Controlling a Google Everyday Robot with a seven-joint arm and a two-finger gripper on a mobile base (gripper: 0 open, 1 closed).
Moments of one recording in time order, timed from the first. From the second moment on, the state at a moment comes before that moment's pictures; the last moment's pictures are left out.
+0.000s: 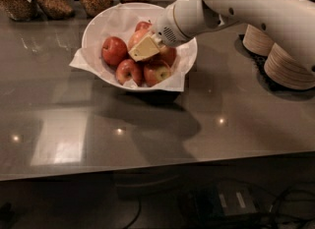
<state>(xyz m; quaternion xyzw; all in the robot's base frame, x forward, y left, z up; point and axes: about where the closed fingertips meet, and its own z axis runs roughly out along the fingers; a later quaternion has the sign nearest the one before) 0.634 0.023 0.936 -0.48 0.75 0.17 0.41</state>
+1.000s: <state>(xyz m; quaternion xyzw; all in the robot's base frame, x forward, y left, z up) 0.622 0.017 0.955 -0.51 0.74 0.18 0.41</state>
